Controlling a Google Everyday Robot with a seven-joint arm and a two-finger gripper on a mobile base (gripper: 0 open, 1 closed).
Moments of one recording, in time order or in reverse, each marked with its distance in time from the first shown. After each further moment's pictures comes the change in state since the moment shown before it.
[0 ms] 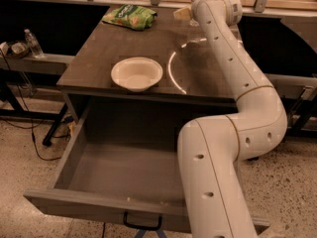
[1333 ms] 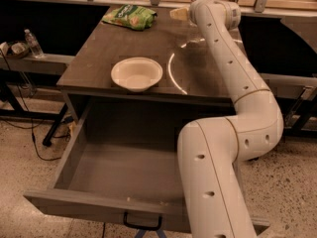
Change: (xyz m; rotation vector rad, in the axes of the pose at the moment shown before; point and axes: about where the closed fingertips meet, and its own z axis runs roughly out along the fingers) arm 0.003 0.015 0.007 -0.047 -0.030 0.107
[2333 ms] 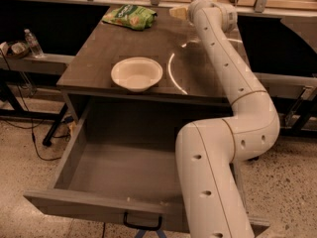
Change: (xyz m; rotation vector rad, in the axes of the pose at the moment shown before) arm -0.005 -0.001 0.008 0.031 -0.050 0.015
